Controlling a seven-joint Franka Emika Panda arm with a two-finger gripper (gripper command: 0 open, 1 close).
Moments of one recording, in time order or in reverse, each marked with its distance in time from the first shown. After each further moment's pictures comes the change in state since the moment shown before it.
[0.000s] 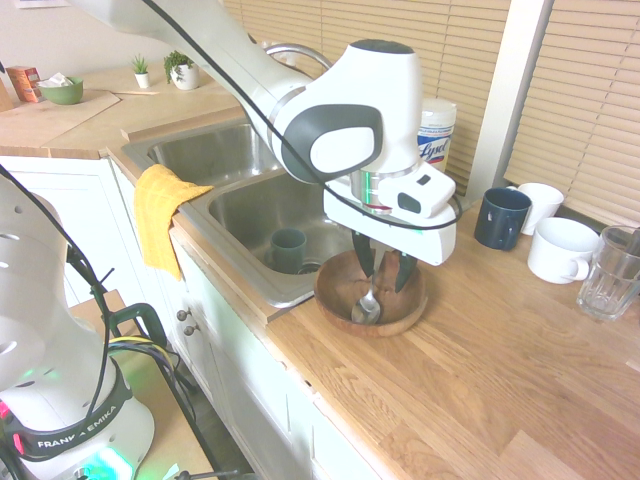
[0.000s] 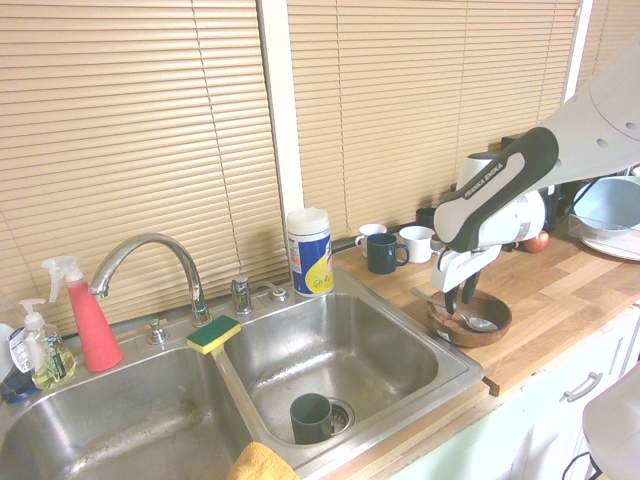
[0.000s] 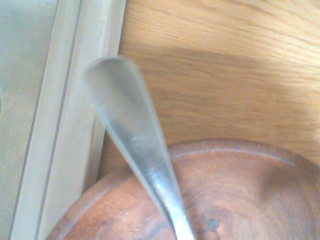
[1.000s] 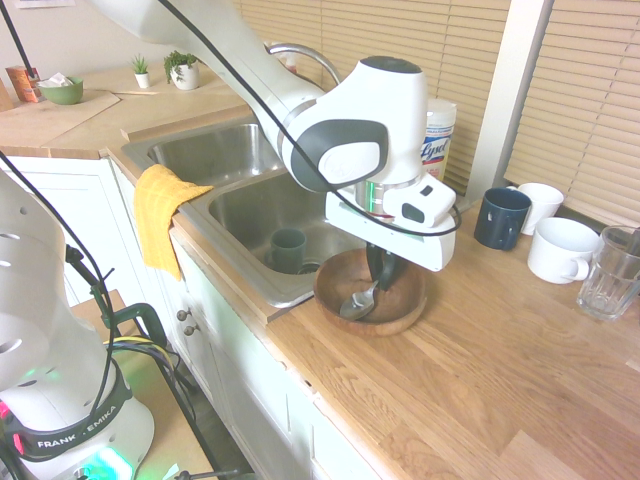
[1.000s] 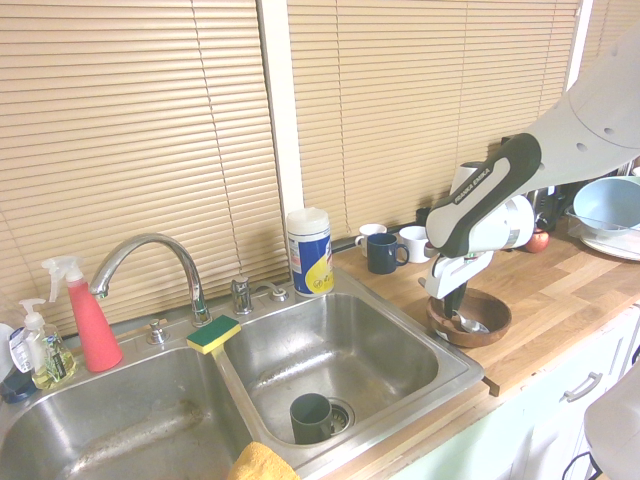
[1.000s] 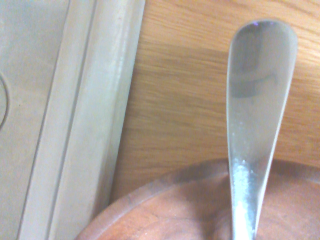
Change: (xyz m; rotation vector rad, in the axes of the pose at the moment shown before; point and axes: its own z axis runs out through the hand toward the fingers) arm 0.003 -0.012 0.018 0.008 -0.026 -0.016
